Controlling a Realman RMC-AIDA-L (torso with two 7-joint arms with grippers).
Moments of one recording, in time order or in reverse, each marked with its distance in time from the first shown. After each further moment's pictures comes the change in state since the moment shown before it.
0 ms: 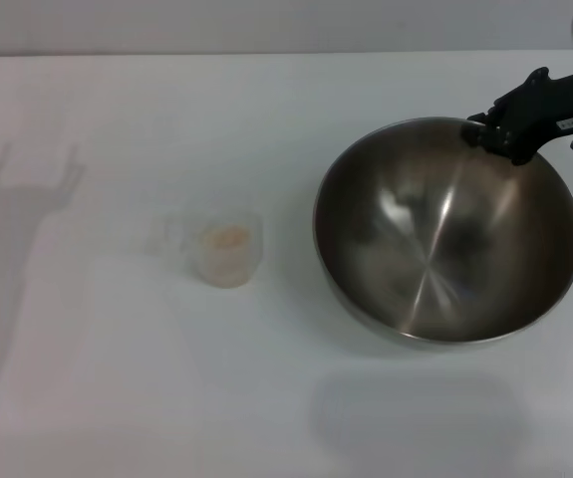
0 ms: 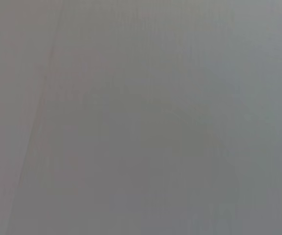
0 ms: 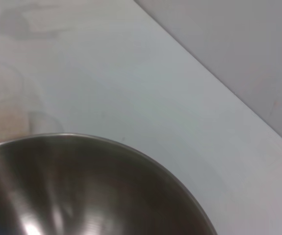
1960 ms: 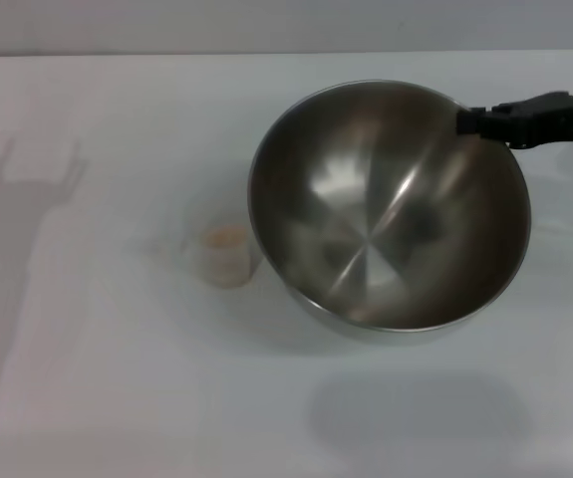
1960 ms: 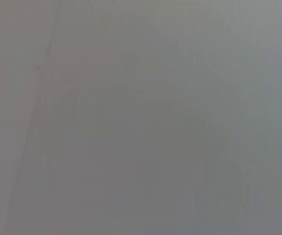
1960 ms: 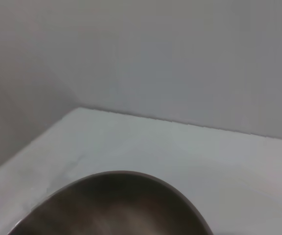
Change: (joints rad) left arm -0.023 0.001 -0.001 0.012 -0.008 -0.006 0.004; right arm -0.139 0.001 0.131 0.065 0.382 -0.111 0.267
